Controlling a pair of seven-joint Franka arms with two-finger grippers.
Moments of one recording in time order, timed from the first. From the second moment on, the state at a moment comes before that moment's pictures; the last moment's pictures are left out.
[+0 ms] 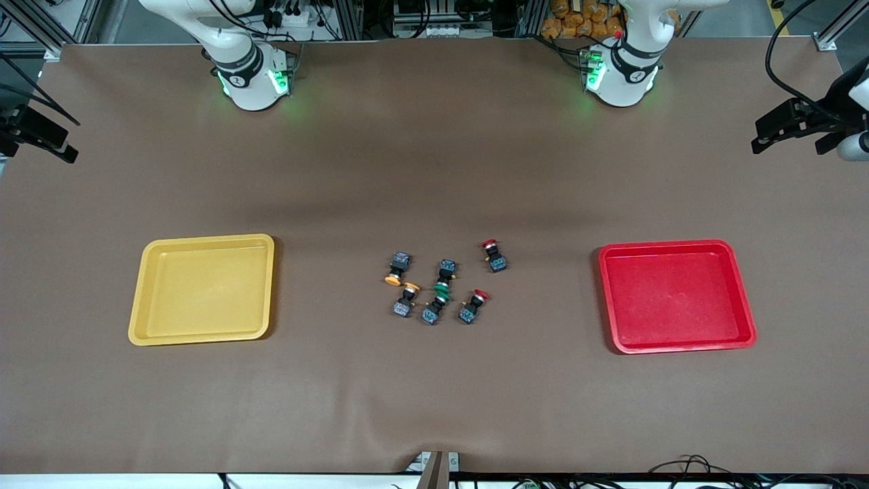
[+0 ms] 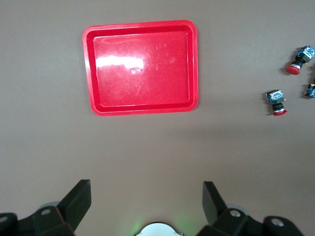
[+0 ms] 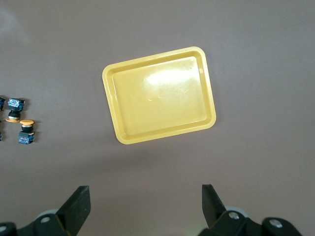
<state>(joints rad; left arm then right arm) -0.05 -0.07 0.03 -1.57 0.00 1.45 -0.01 -0.02 -0.07 -0.06 -1.54 0.03 1.47 0.07</state>
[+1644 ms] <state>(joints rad) -0.27 0.08 0.02 -1.57 -0.04 1.47 -0.14 0.14 0.01 -0.03 -1.56 0.03 1.55 0.07</state>
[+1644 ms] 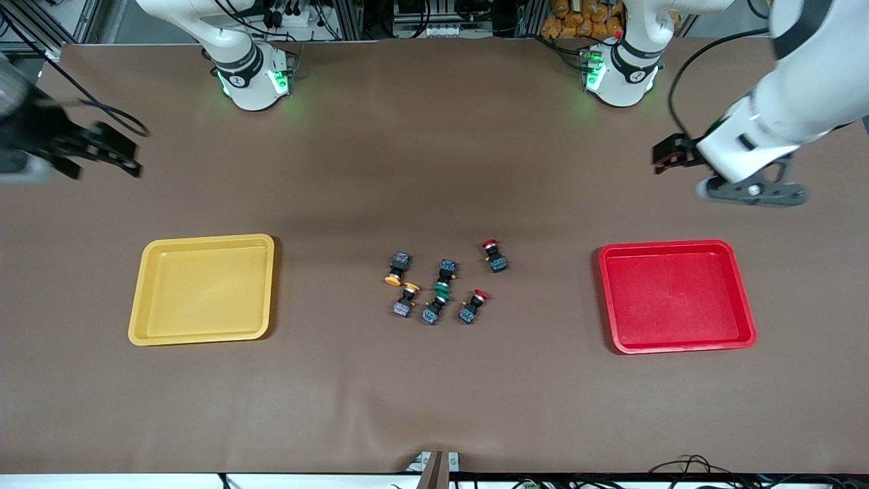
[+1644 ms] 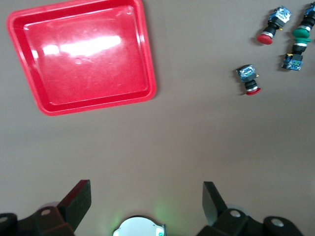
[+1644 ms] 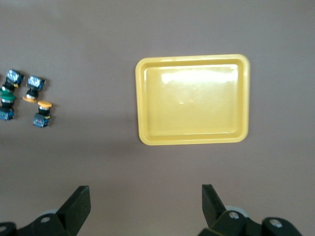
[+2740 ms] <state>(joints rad) -0.44 0.36 0.00 -1.71 -0.12 1.88 -0.41 0.56 0.59 0.00 -1.59 0.03 2.20 0.73</state>
